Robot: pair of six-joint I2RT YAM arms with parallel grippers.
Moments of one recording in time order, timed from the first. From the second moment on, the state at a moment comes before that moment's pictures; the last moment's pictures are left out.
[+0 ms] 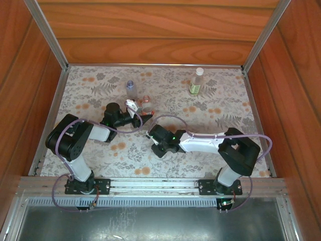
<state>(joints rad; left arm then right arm) -0.45 1.72 0.54 0.98 0.65 0.11 1.07 1.62 0.84 -0.35 0.05 0.19</state>
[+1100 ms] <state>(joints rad) -0.49 1.76 0.54 1.03 0.68 0.12 0.91 1.43 1.36 -0.93 0.07 0.15</state>
